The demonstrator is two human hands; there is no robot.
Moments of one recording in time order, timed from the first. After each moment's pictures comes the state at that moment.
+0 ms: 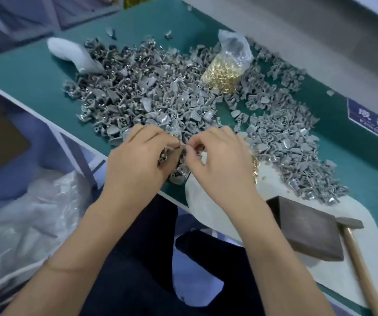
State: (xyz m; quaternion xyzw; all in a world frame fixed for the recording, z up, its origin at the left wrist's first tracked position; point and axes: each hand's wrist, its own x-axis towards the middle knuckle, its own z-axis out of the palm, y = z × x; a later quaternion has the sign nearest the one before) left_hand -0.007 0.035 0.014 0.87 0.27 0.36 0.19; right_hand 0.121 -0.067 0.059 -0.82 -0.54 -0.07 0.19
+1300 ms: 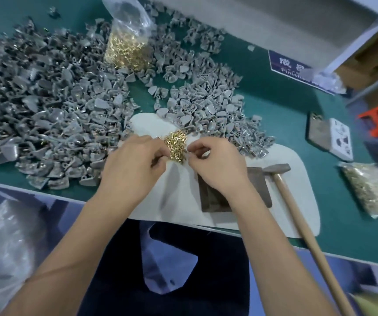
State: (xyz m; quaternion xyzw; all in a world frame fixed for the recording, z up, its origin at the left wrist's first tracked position) left_hand 0.093 -0.032 0.007 0.93 0.17 0.17 0.28; right_hand 0.203 -0.180 0.043 -0.94 -0.25 0.08 0.22
